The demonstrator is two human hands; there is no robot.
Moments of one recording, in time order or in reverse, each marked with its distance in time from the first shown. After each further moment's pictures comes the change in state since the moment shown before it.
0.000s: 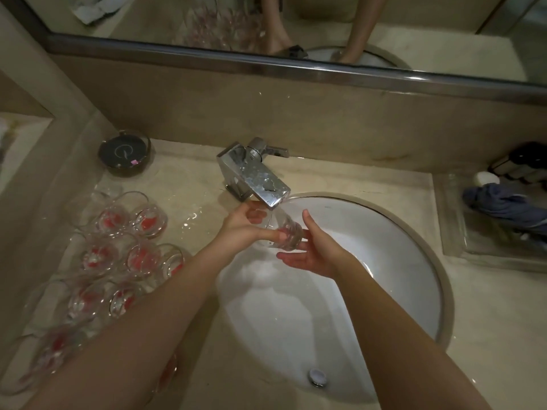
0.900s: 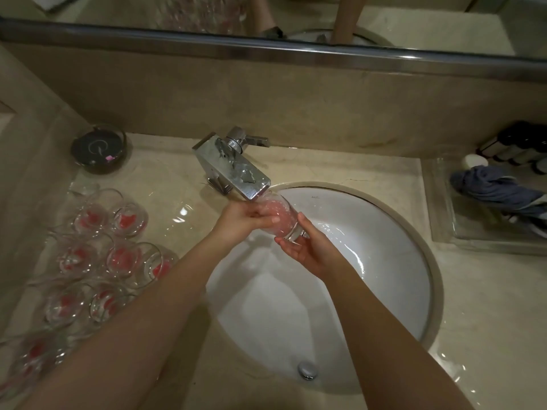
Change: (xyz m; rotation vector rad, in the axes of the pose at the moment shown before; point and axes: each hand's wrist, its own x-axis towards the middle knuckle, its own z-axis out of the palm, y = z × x) left_hand 0.012 0.002 0.023 -0.025 -0.148 0.098; right_hand 0.000 0.018 -0.018 0.317 -0.022 -0.190
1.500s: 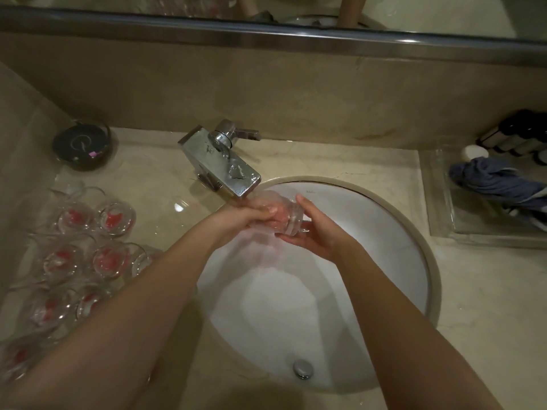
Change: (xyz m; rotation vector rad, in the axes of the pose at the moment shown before) left_hand 0.012 0.008 0.010 -0.262 -0.172 -0.117; right_hand 0.004 -0.032 -0.008 -0.291 -0.055 -0.001
